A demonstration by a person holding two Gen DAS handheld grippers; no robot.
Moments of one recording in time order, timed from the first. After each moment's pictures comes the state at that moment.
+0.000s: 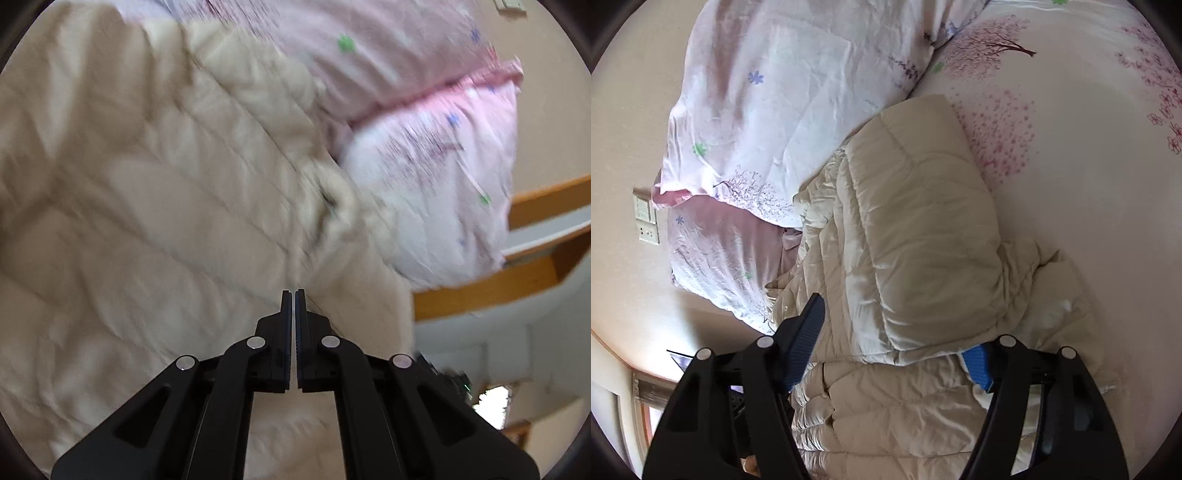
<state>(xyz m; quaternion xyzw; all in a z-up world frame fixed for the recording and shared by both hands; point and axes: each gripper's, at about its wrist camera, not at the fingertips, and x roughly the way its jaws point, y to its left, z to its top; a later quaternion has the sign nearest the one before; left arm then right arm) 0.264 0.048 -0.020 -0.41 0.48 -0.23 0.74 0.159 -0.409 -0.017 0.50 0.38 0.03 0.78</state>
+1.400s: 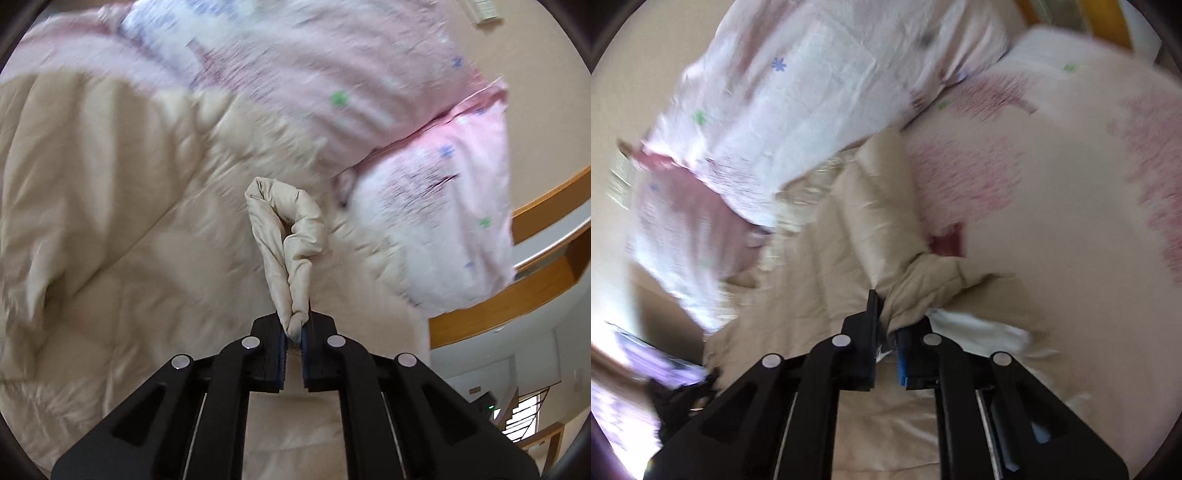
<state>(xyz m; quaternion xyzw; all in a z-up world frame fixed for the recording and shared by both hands) 0.263 0.078 -0.009 -0.37 0.43 -0.17 0.81 0.158 -0.383 -0.004 0.37 0.38 -0.07 0.85</state>
